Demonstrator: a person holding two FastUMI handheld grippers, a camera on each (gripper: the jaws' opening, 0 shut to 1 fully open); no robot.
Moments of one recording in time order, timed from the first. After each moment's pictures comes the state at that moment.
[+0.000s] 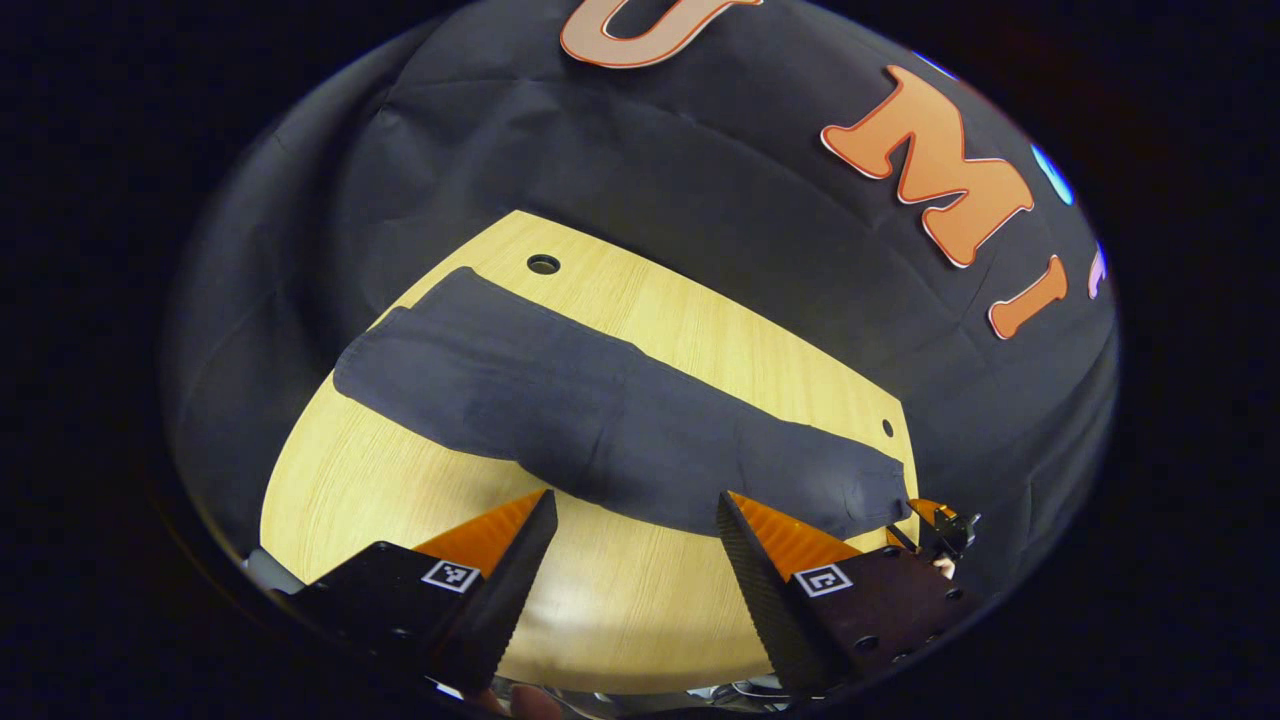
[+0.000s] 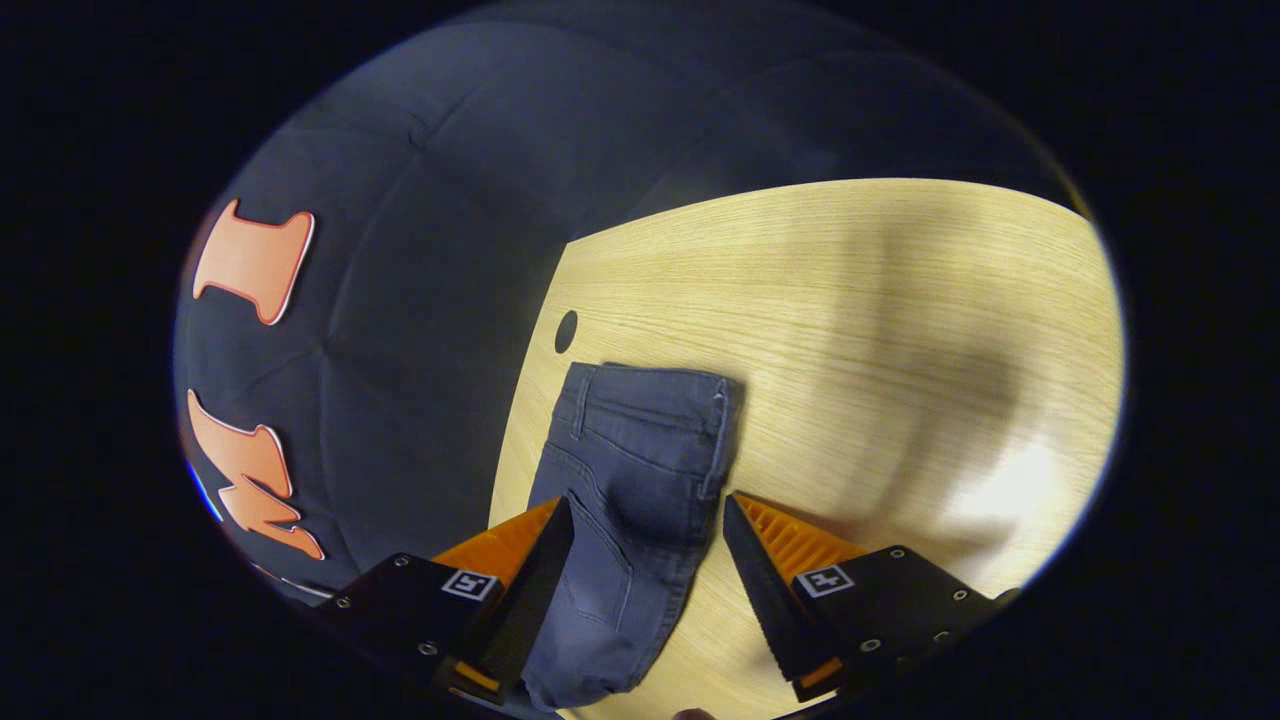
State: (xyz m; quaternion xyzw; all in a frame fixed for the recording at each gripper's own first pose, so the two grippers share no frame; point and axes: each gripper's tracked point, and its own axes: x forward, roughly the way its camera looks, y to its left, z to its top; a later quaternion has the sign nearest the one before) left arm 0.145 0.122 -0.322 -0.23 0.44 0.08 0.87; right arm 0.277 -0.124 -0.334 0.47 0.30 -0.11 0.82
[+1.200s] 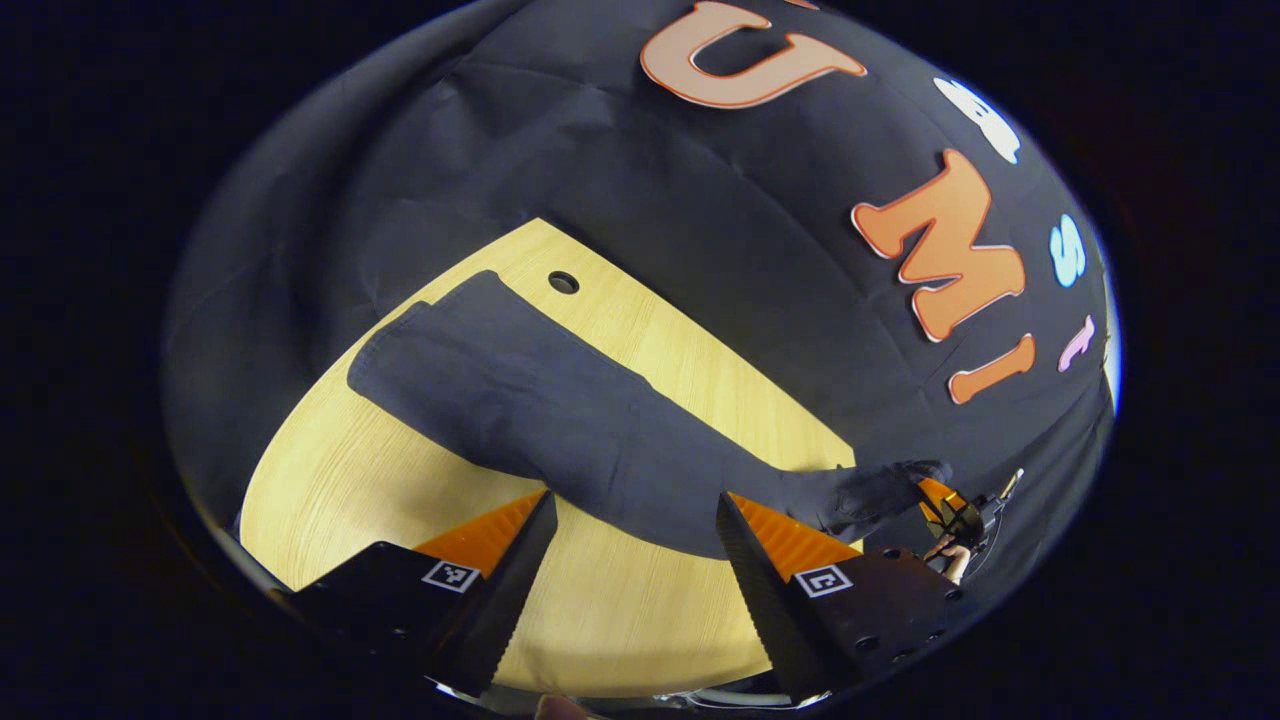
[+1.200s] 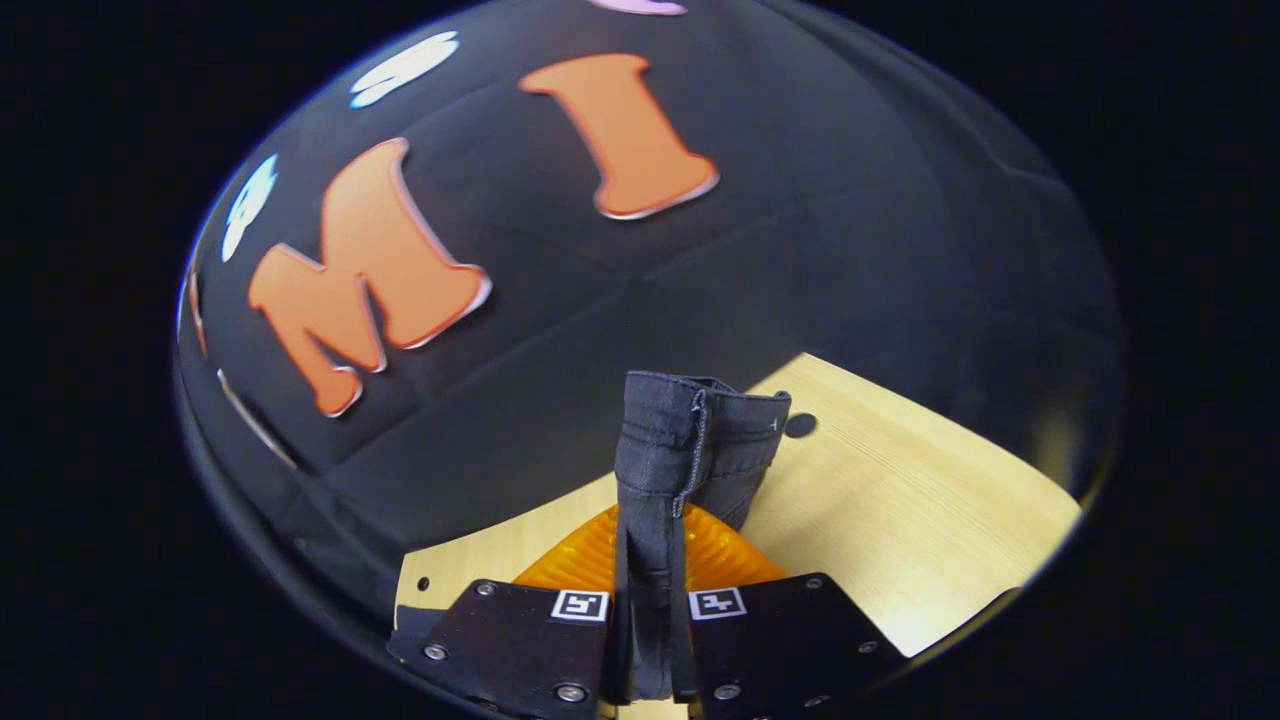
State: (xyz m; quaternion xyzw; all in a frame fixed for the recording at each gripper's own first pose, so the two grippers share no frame) left arm 0.126 0.202 -0.301 -0.33 0.38 0.04 0.86; right arm 0.272 0.059 -0.118 0.15 0.19 0.00 0.97
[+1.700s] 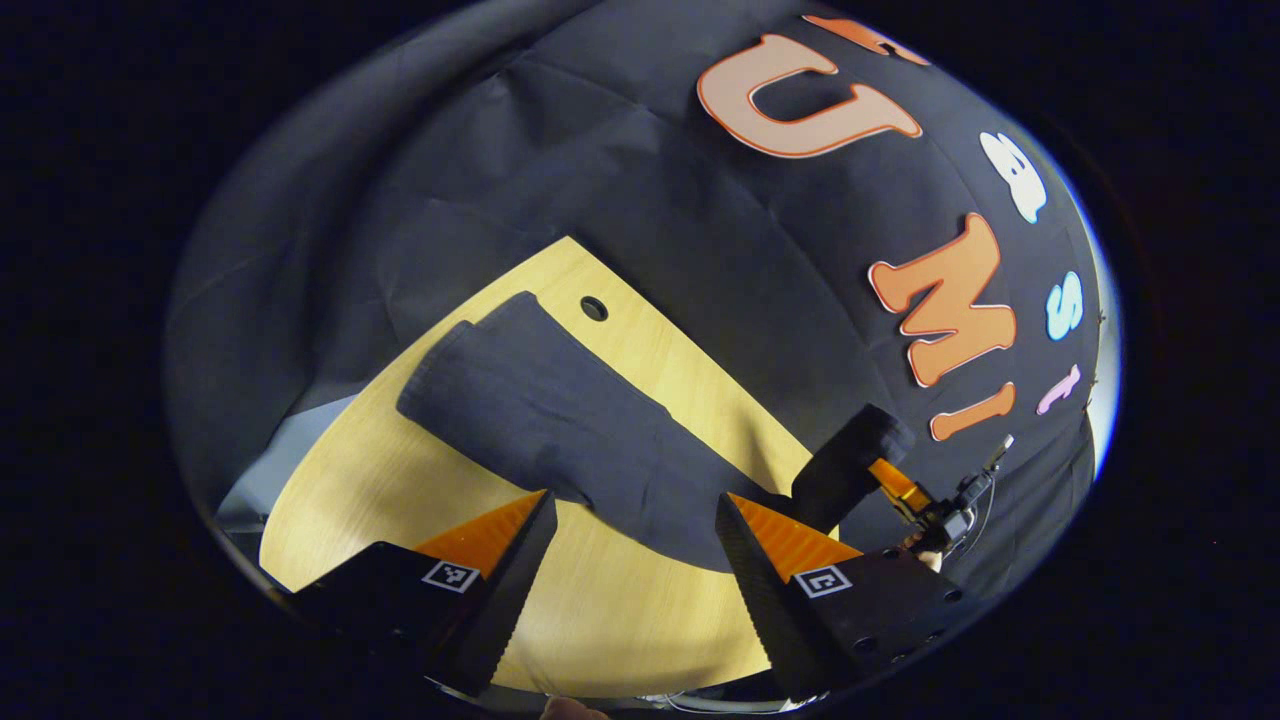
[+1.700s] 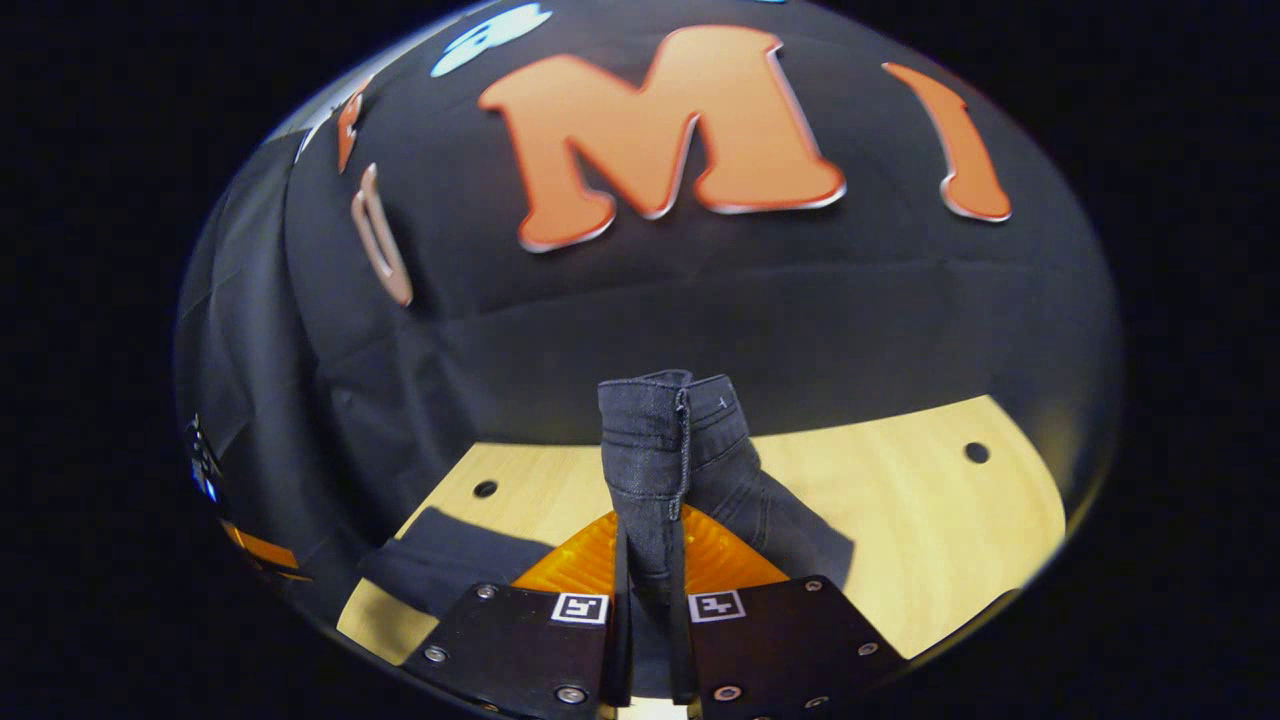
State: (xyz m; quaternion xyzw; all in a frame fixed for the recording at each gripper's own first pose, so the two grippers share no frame) left arm 0.108 0.276 -0.299 -0.37 0.36 0.05 0.86; right arm 0.235 0.271 -0.188 -0.02 0.25 0.20 0.95
